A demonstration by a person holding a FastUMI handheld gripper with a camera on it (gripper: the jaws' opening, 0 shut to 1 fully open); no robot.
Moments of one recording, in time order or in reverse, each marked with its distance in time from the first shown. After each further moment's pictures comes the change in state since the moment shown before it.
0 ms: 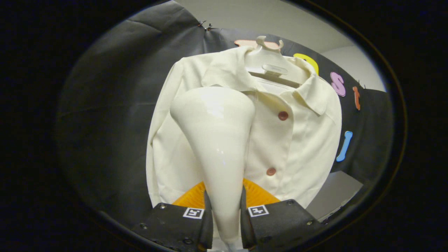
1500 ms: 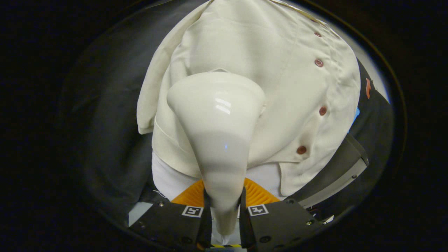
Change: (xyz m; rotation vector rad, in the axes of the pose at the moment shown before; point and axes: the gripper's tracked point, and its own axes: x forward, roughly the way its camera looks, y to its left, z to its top) arm 0.019 0.028 -0.295 -0.177 0.425 -0.055
